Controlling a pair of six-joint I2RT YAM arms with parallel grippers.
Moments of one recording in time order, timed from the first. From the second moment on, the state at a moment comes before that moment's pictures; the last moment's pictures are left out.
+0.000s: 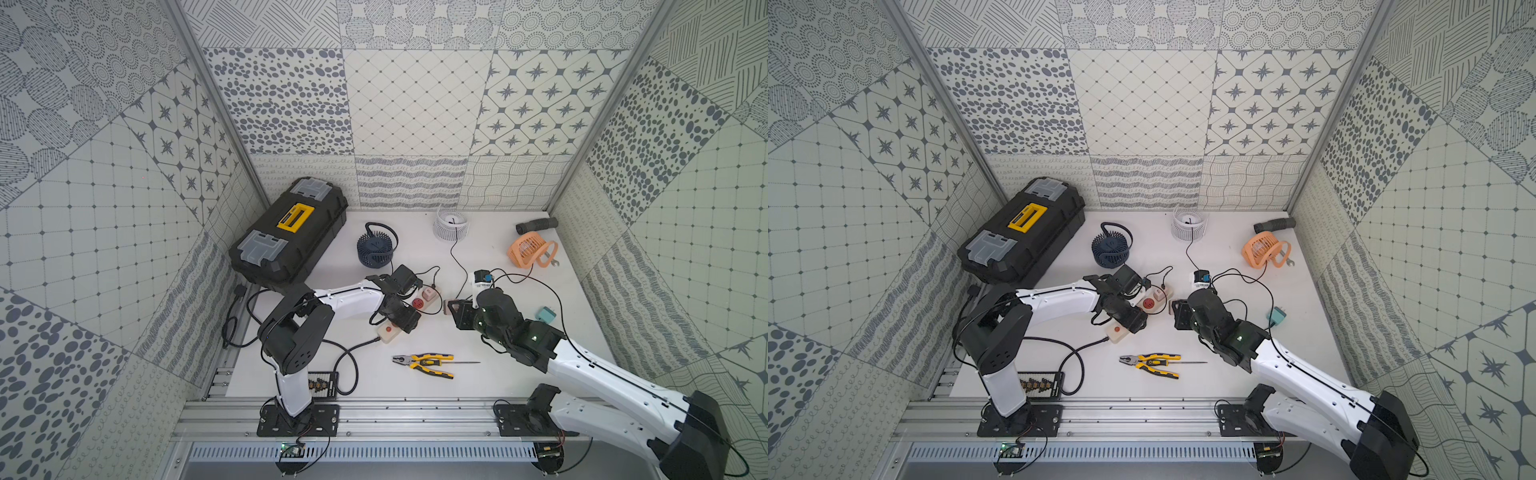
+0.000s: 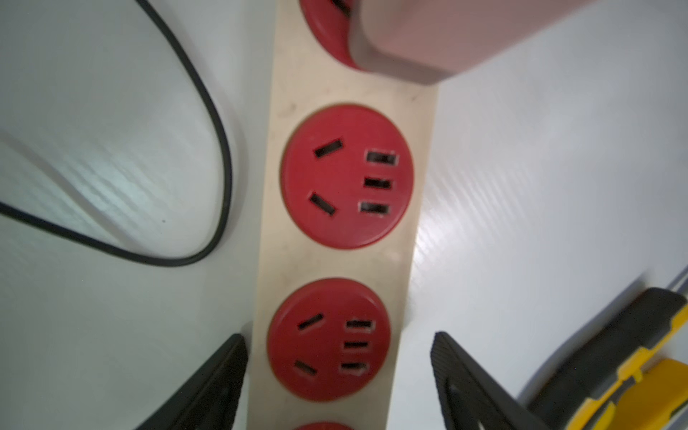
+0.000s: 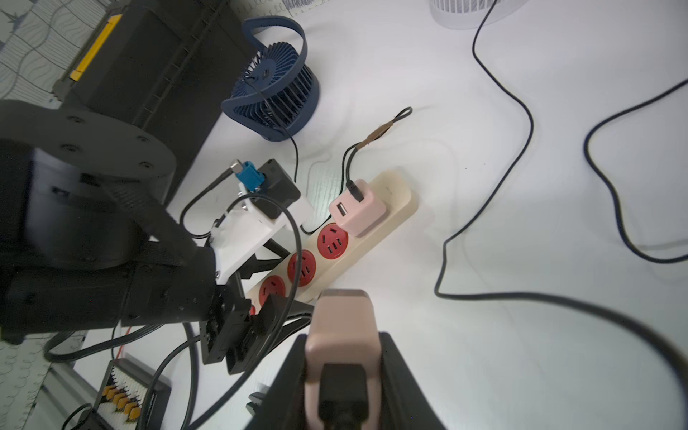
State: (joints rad) left arm -0.65 1.84 1.12 -0.53 0.15 -0.10; right arm 0.81 0.98 0.66 -0.32 0.23 0.72
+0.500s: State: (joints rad) left arm -0.59 1.65 0.90 -0.51 0.20 -0.16; right arm 0.93 1.11 0.71 -0.33 0.37 0.85
